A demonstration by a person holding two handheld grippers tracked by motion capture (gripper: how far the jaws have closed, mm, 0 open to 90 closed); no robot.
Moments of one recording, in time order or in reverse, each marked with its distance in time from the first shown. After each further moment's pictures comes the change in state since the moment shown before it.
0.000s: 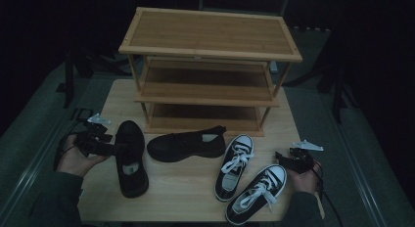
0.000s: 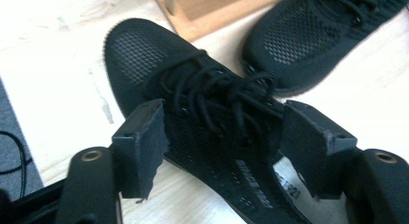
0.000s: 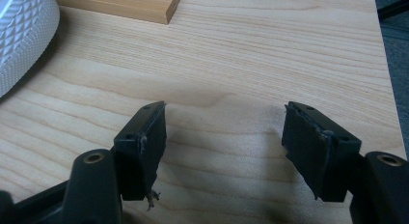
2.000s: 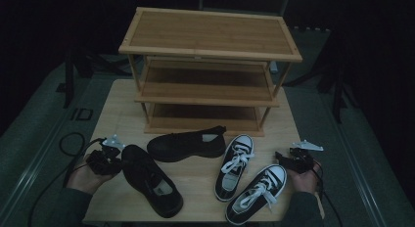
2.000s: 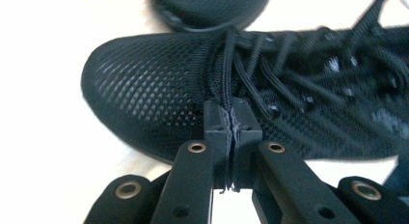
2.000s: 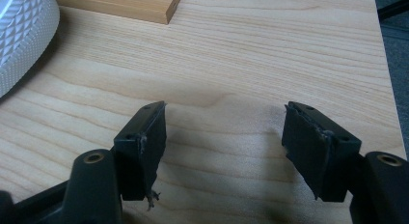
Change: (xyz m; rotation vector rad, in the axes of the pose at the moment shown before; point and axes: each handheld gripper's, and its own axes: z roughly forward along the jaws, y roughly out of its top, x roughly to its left) left arm -0.026 -0.030 0.025 0.070 -0.118 0.142; right arm 0.000 0.000 0.000 0.000 0.000 0.000
